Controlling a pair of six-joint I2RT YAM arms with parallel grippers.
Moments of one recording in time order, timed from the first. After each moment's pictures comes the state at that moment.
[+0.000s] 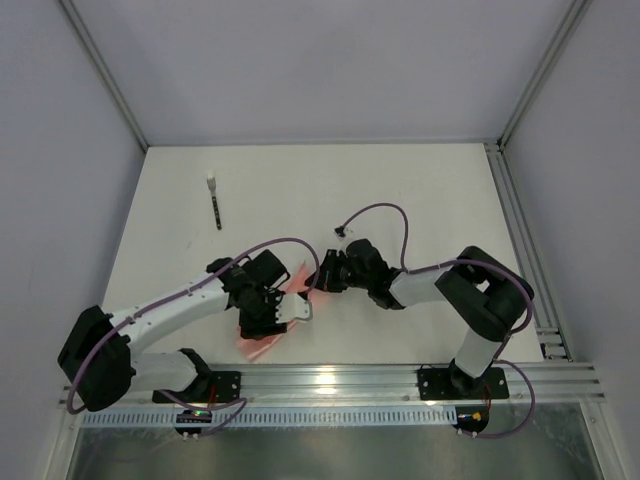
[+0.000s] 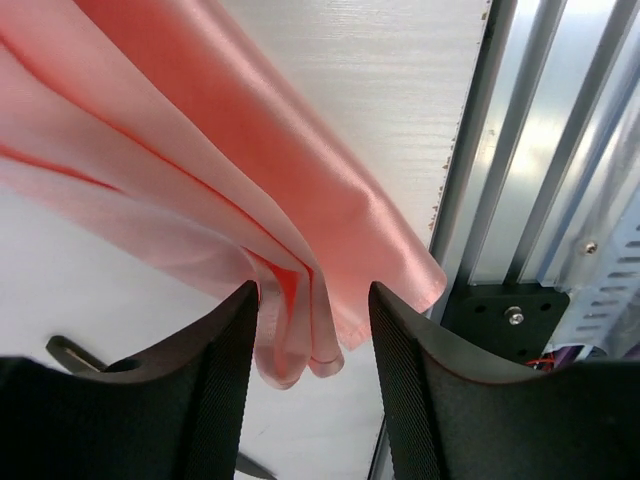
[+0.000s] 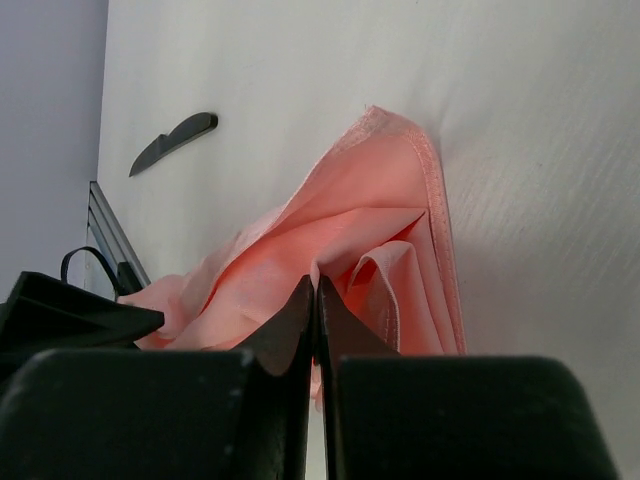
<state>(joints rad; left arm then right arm) -0.80 1.25 0.78 -0.95 0.22 0.69 0.79 1.72 0.65 0.59 -0.25 0.85</state>
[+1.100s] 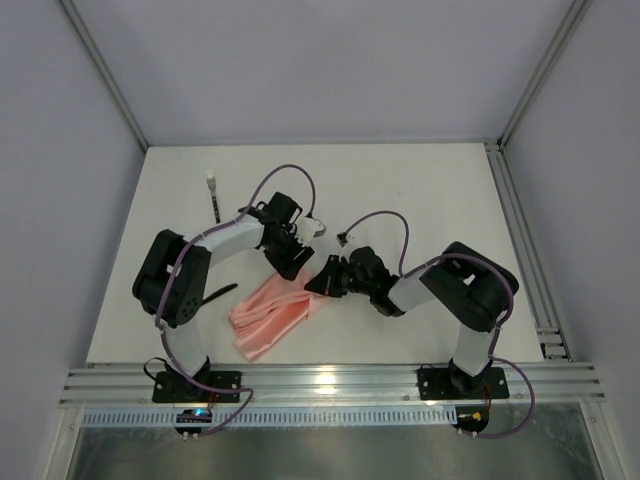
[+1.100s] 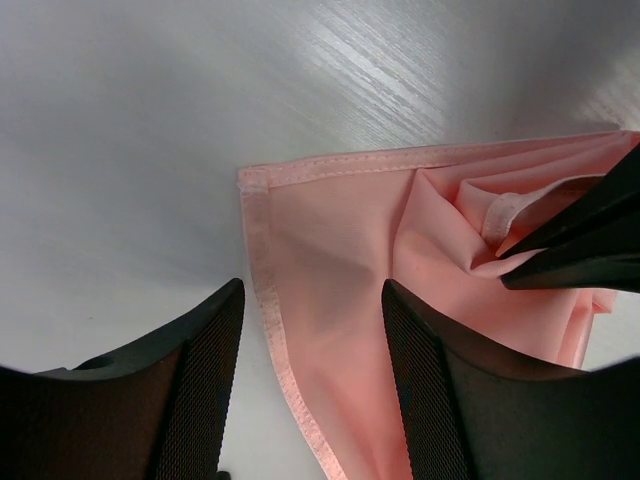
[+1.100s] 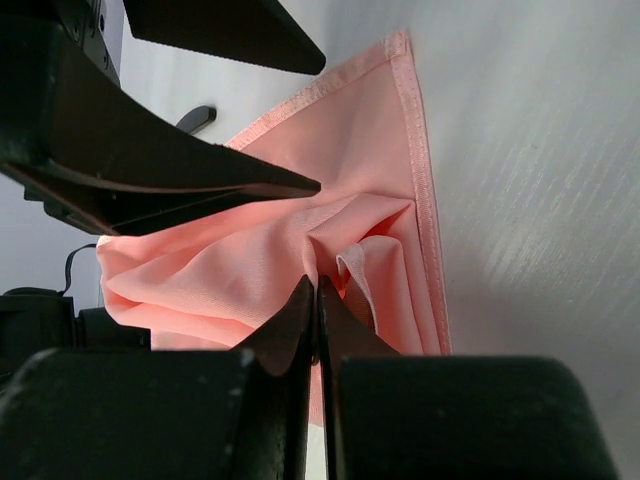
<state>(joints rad) -0.53 1.82 1.18 -0.63 0.26 0.38 0.79 1.81 0.58 0.82 -0.28 0.90</state>
